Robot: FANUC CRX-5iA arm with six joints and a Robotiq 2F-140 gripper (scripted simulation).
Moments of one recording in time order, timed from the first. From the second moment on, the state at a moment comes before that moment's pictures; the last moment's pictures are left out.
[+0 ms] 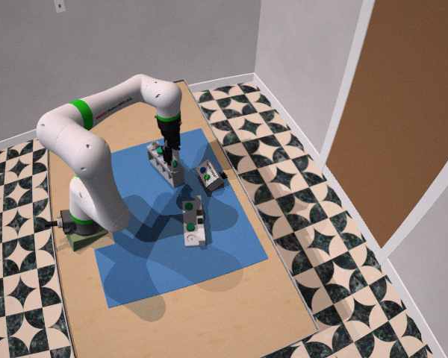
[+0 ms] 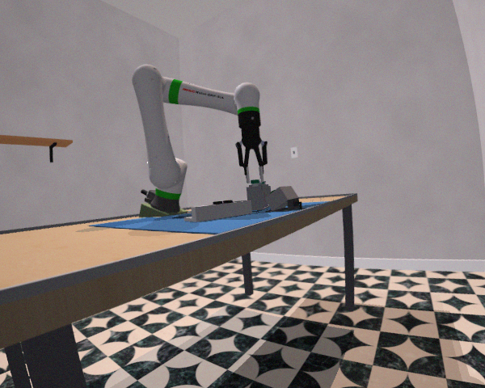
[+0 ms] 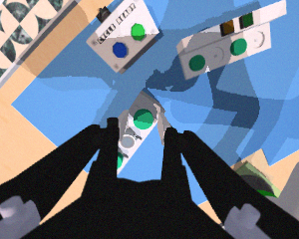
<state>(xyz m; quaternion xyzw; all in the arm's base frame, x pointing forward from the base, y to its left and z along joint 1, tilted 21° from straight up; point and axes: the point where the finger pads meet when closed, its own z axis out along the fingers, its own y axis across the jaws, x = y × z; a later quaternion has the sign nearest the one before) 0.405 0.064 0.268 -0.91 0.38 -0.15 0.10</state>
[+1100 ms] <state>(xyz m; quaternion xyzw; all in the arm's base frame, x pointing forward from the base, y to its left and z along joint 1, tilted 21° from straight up) 0.405 0.064 0.268 -0.65 0.74 -0.07 0.16</state>
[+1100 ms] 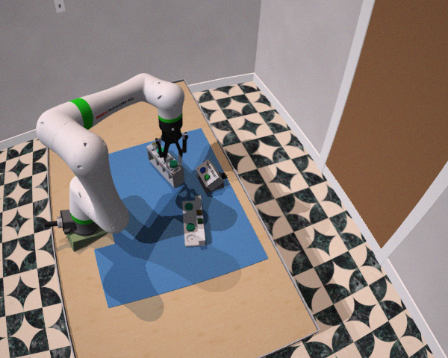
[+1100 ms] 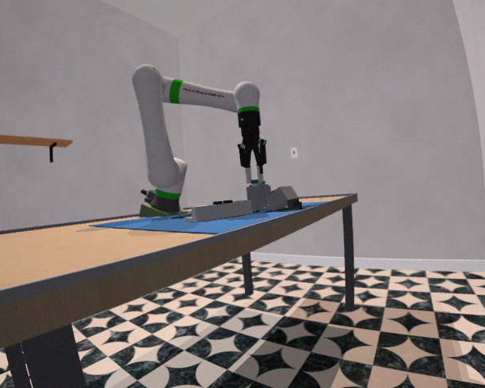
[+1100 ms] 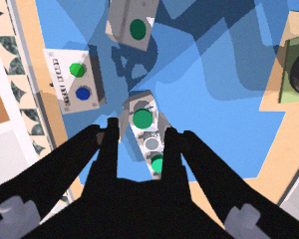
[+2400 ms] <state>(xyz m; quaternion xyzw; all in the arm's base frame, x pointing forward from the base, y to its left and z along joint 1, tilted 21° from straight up) 0.405 0.064 0.269 -0.79 0.58 -0.14 0.12</state>
